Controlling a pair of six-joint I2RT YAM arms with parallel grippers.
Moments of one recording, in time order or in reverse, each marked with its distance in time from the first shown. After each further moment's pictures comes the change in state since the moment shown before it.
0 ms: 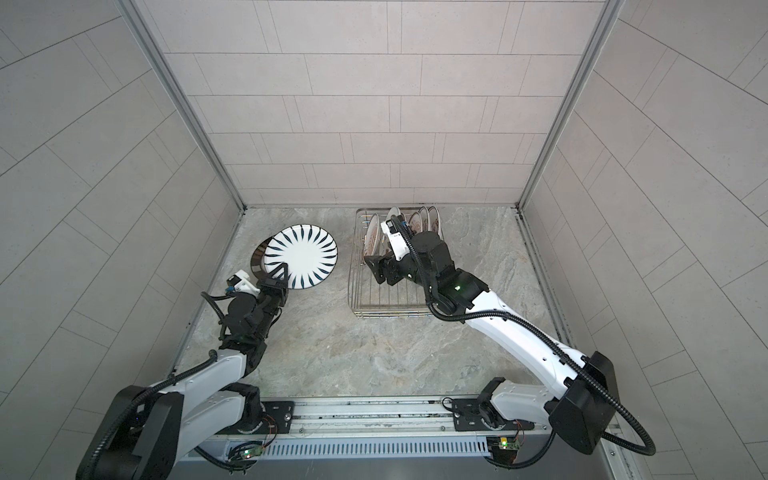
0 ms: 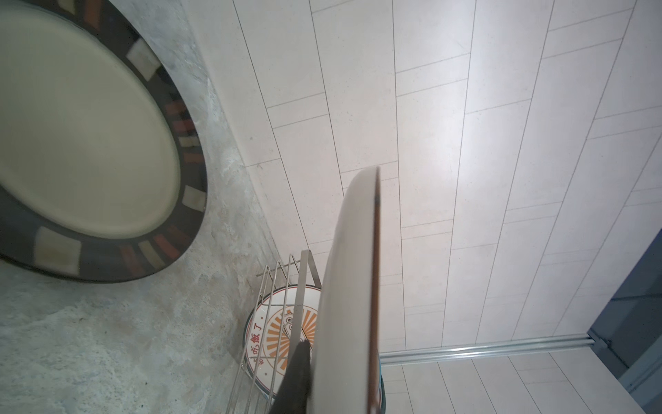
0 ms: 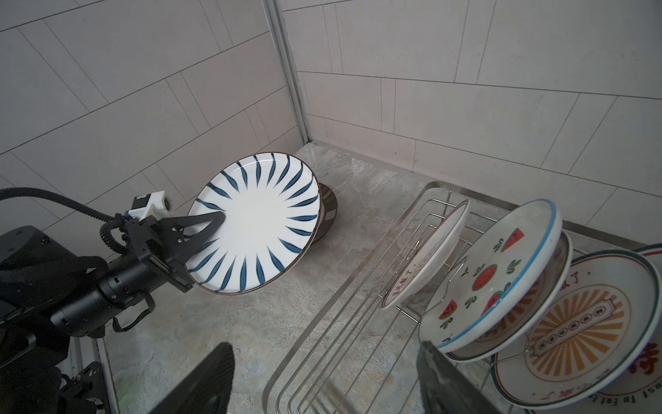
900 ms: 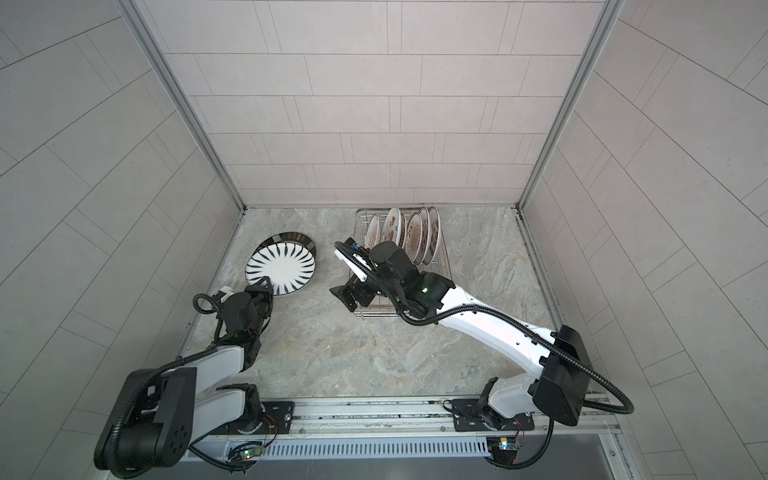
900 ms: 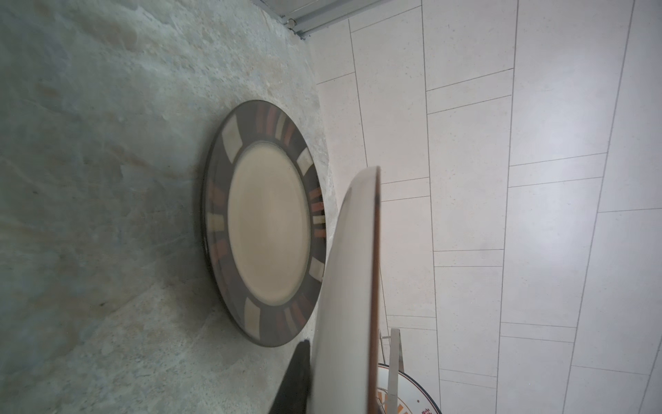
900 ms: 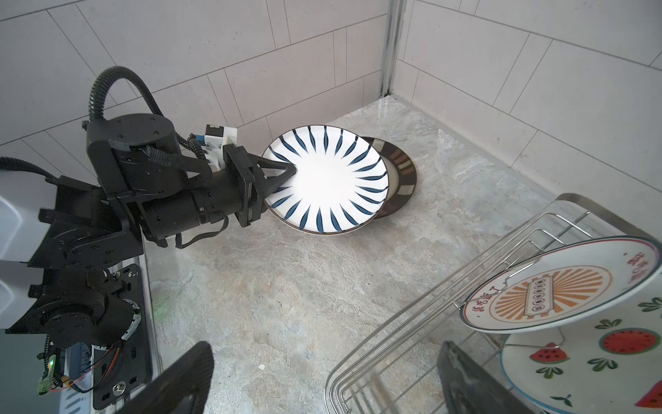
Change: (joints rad) left arm 0.157 0.130 -0.009 -0.114 -0.093 -0.006; right arm 0.203 0.183 0.128 -0.098 -0.003 -0.146
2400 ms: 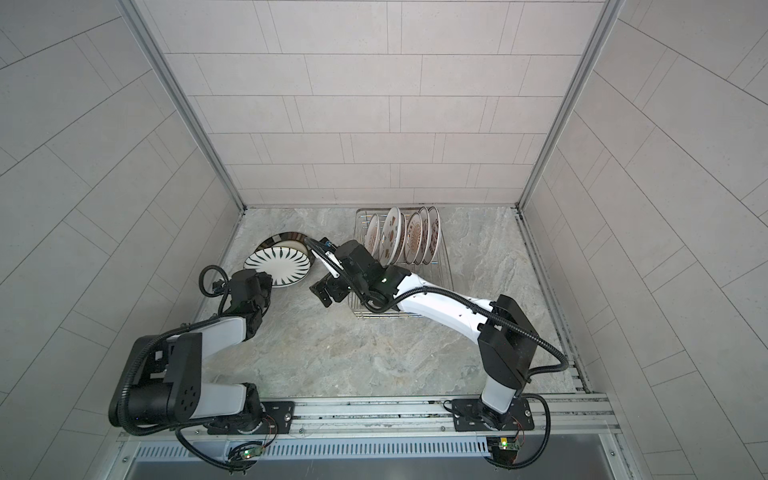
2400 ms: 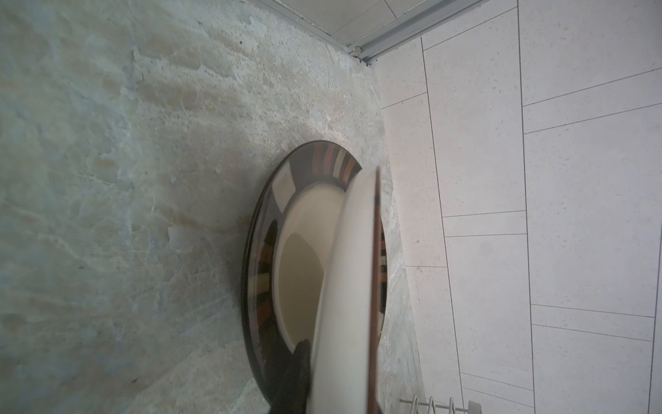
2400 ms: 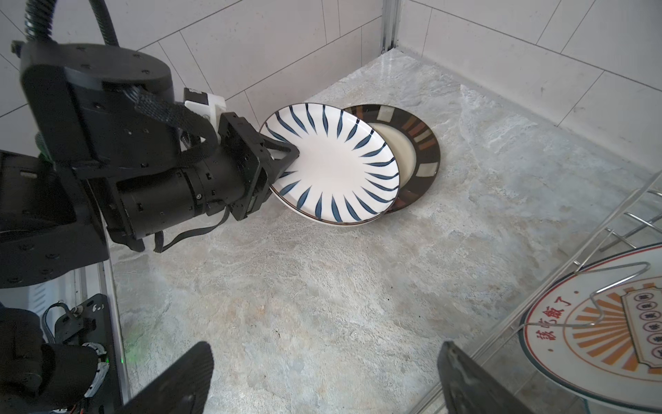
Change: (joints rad) left arm 0.031 0.182 0.246 -0.282 -0.098 0.048; right arm 0.035 0.304 0.182 0.035 0.050 0.093
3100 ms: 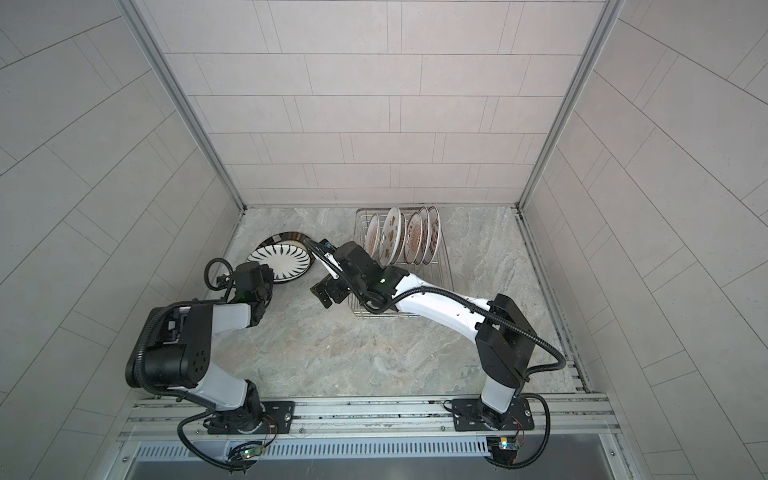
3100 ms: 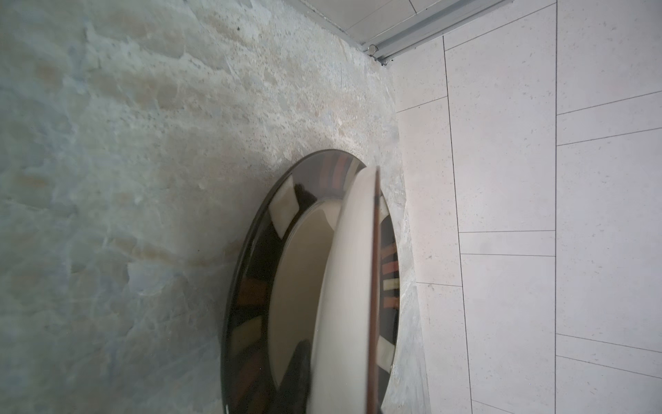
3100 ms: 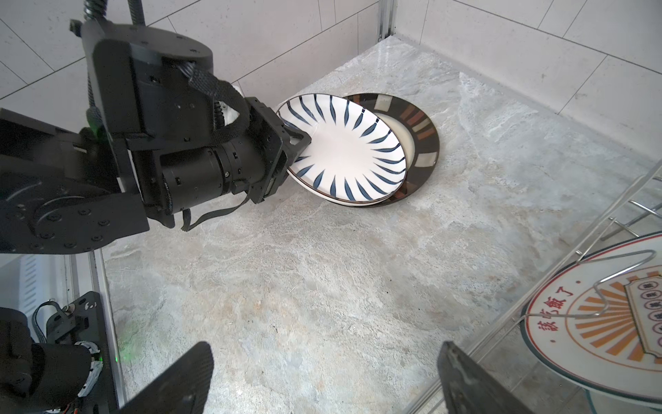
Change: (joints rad) left arm 0.015 0.197 0.095 0.079 0.016 -0.019; right arm 0.005 0.004 -0.001 -0.011 0.011 0.004
